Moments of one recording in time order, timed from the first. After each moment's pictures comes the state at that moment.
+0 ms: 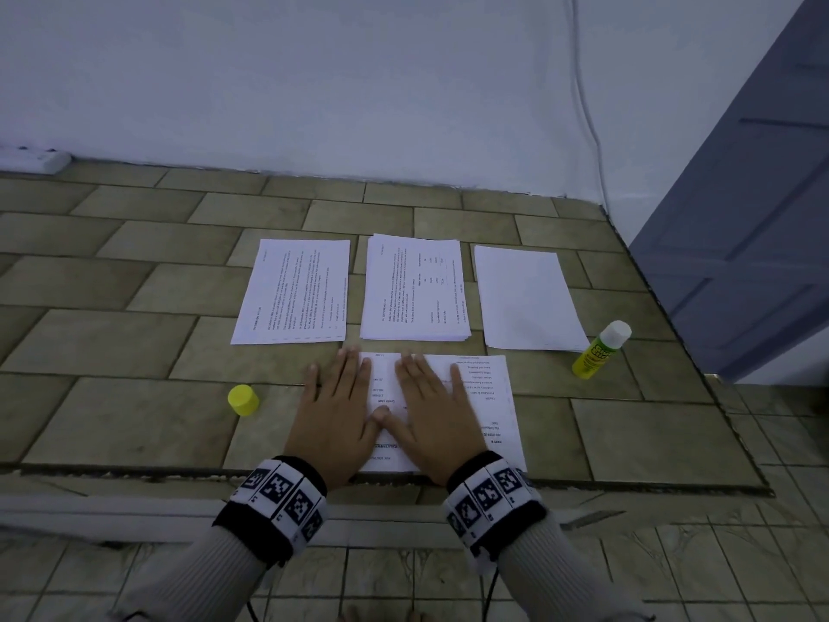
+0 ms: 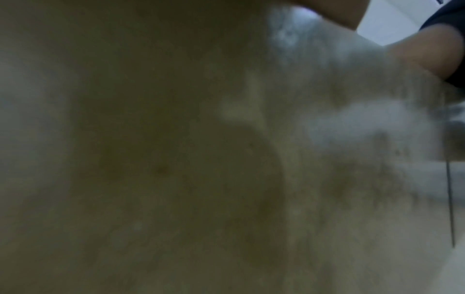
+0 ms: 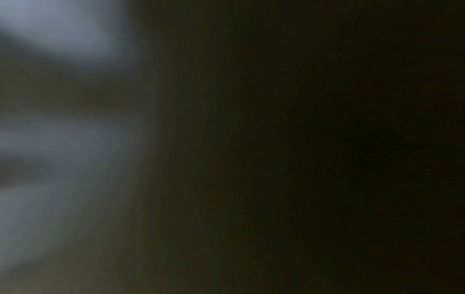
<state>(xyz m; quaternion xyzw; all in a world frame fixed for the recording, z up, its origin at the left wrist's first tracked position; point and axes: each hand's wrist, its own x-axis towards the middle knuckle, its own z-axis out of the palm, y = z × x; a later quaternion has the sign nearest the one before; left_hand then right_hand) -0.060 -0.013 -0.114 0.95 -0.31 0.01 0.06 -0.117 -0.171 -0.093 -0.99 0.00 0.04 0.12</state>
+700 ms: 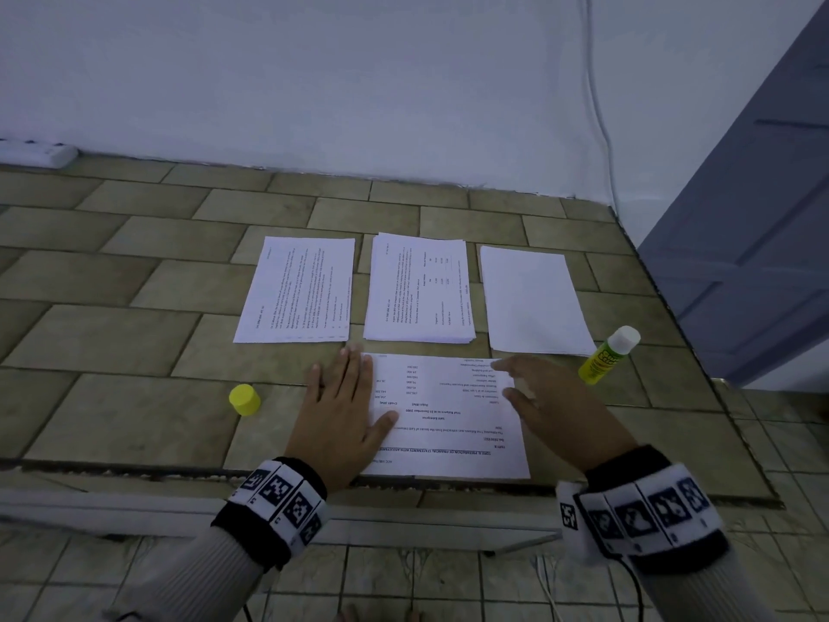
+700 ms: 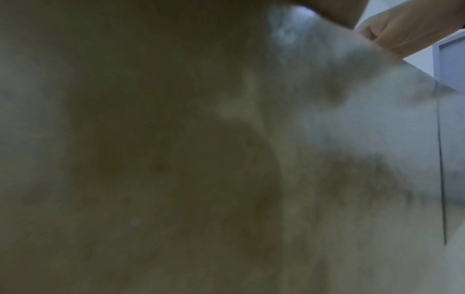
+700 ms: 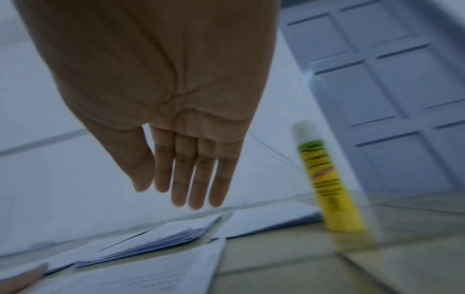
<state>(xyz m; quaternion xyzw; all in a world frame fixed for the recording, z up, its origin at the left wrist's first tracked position) -0.060 -0.013 -0.114 0.95 -0.31 -0.03 0.07 -0.154 -0.270 -0.019 -0.98 0.03 0.02 0.21</state>
